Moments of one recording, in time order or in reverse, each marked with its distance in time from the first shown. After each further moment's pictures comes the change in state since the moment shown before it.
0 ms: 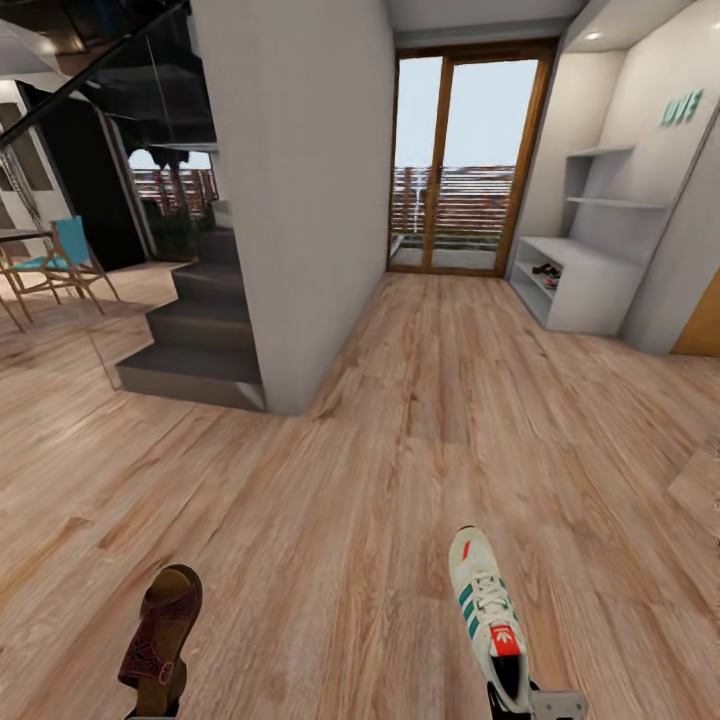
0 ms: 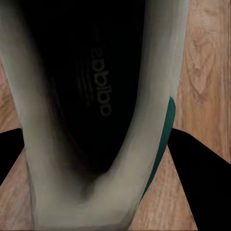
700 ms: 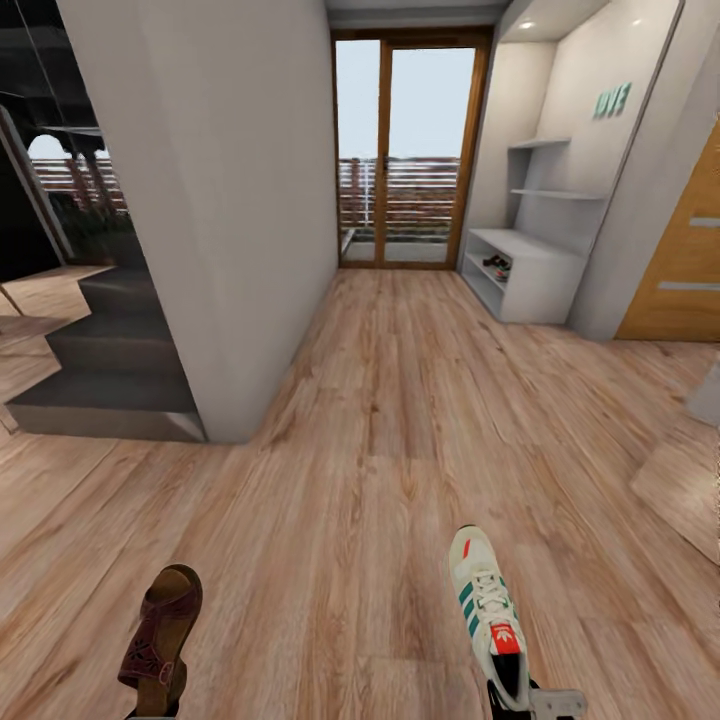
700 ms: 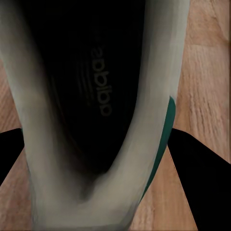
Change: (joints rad) left arm 0.000 0.000 0.000 0.000 -0.001 0.000 0.000; right arm 0.000 0.000 0.000 -0.004 -0.001 0.000 -0.002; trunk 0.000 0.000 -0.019
